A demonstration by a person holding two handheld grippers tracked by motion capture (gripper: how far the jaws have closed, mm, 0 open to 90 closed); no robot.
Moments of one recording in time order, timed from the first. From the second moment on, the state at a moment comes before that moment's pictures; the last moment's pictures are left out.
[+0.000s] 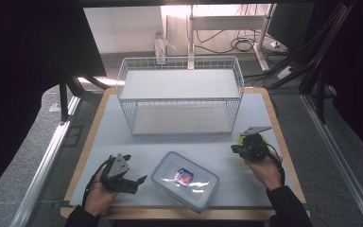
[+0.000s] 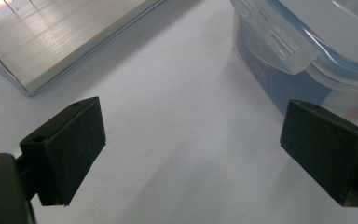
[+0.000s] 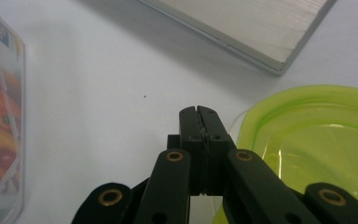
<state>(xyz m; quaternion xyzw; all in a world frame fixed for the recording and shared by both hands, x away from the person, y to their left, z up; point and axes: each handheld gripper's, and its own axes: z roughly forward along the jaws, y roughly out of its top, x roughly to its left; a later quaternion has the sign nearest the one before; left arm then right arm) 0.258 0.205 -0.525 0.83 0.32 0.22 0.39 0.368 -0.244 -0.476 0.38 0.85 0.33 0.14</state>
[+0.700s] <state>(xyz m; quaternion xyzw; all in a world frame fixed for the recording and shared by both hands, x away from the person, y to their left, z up) 0.256 0.205 -0.514 0.81 0.34 0.17 0.44 0.288 -0.233 -0.469 0.34 0.85 0.38 0.15</state>
